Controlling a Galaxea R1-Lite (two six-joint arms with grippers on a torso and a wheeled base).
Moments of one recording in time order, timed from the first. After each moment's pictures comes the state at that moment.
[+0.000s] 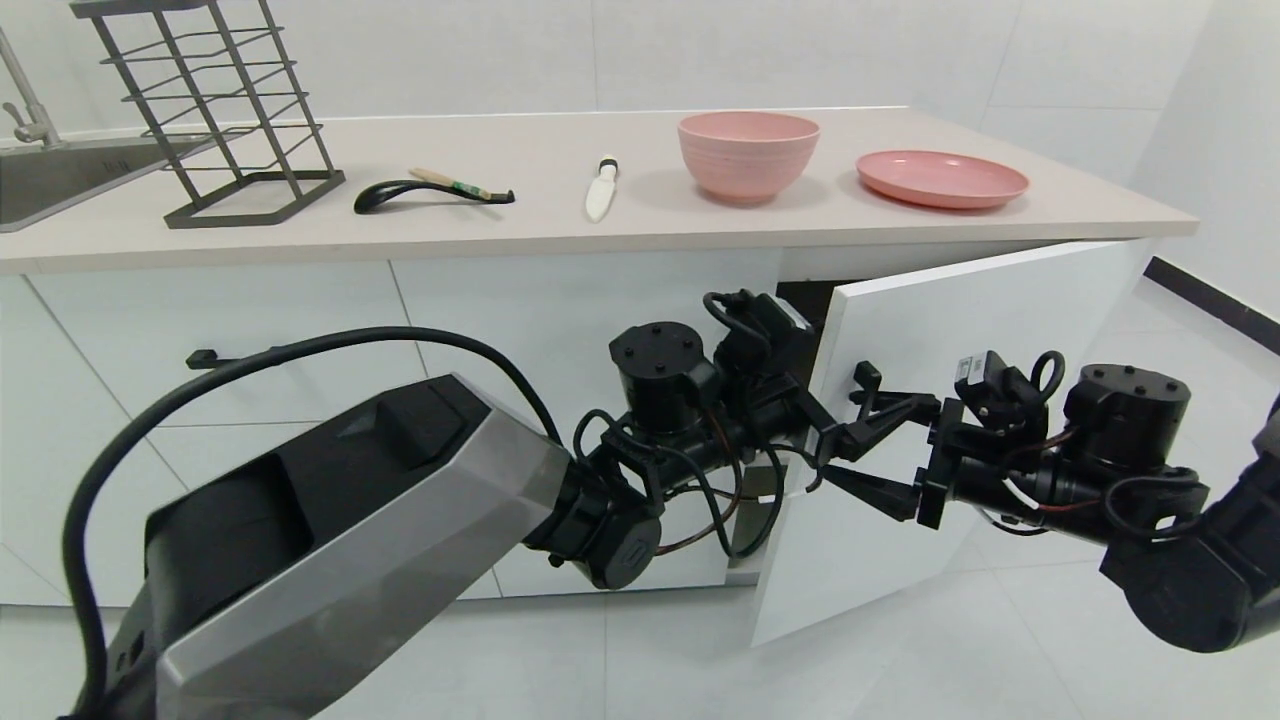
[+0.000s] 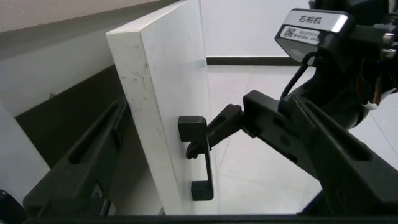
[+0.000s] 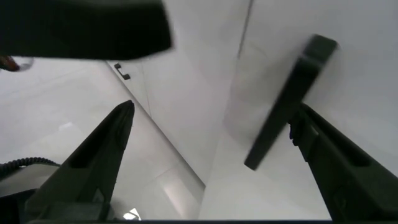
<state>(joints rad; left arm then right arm) -0.85 2.39 -1.43 -1.18 -0.45 0.13 0.16 2.03 -0.49 -1.34 0.78 -0.25</state>
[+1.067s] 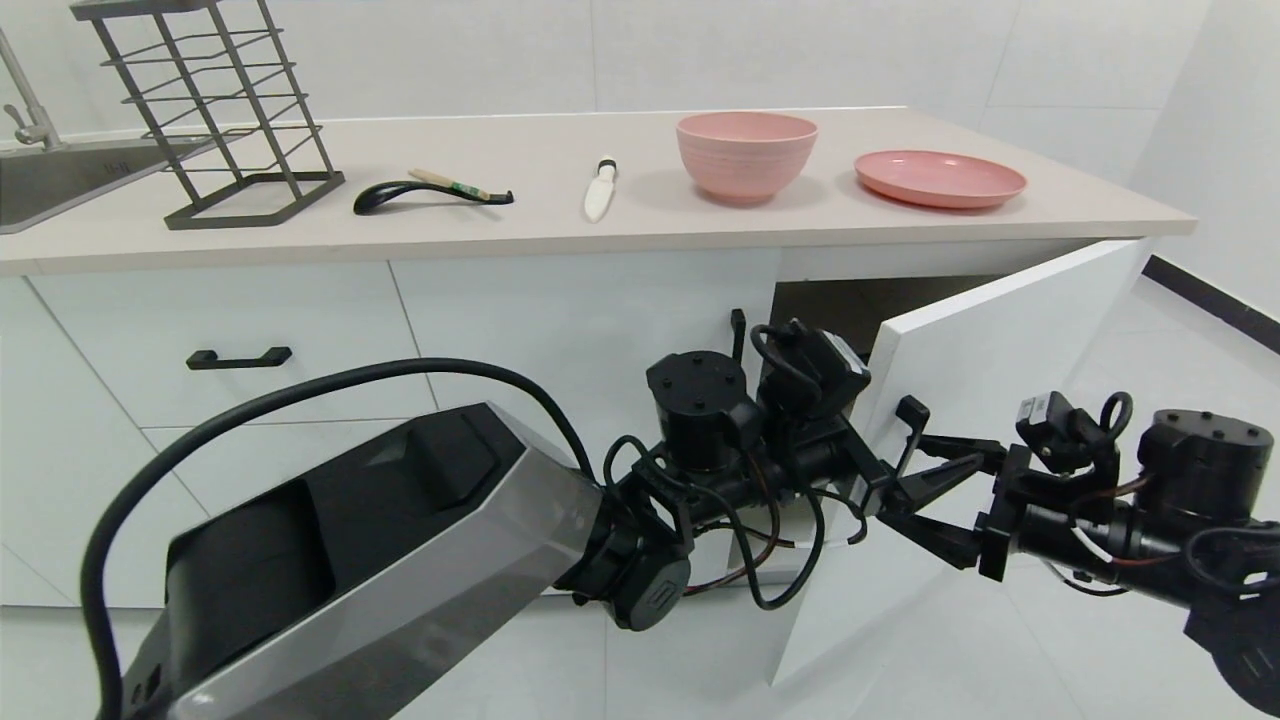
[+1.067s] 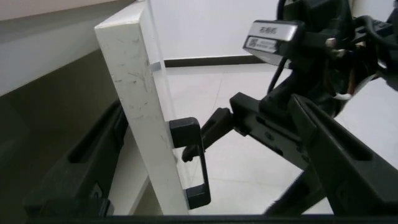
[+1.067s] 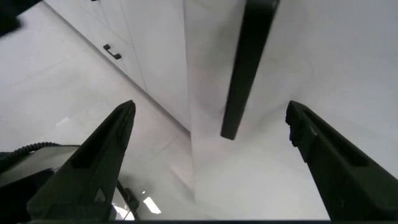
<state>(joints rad) -0.90 2.41 -1.43 -1.20 -0.47 0.13 0.08 1.94 -0.27 -1.35 0.76 -0.26</state>
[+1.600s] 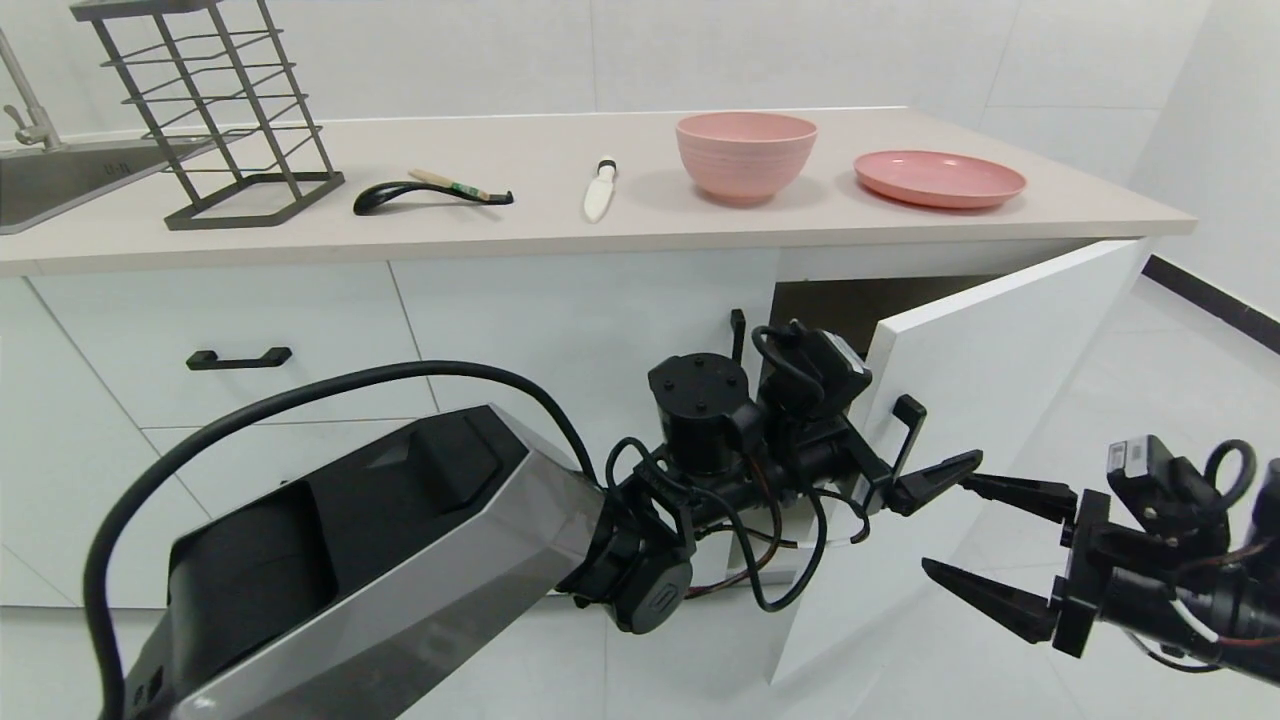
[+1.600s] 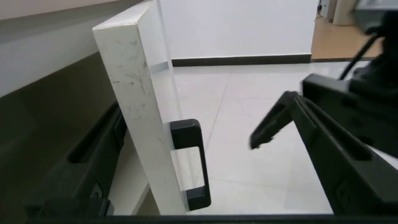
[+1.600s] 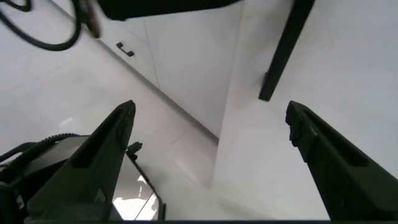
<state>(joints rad) -0.90 2.42 -1.43 -1.20 -0.44 0.13 0.06 1.73 -0.05 -1.35 0.76 -0.26</state>
